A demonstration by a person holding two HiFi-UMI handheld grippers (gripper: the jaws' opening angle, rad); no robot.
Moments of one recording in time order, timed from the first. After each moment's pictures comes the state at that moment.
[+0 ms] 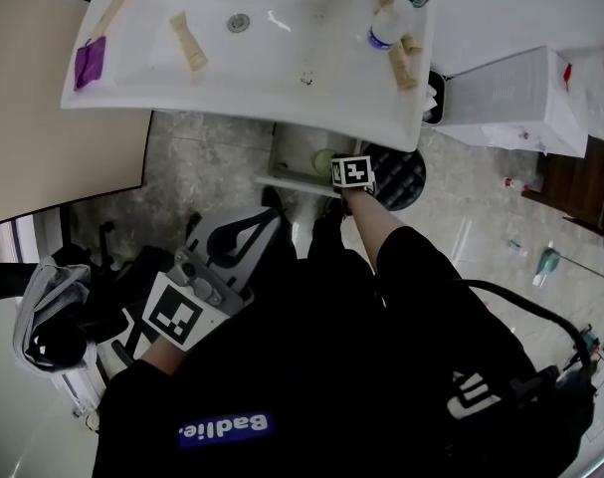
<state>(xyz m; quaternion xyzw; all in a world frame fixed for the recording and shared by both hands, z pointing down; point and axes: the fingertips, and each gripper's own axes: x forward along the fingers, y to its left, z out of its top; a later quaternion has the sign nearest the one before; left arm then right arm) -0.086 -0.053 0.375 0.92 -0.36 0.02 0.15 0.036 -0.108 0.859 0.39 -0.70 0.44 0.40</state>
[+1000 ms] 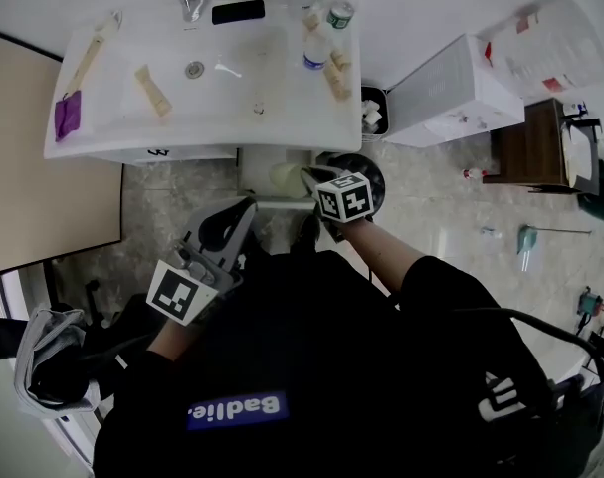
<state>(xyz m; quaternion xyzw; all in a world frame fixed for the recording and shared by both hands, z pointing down) -0.078 -0.041 0.359 0.93 -0.33 -0.02 0.13 0.030 -0.097 0.624 0.37 -0.81 0.37 0.26</state>
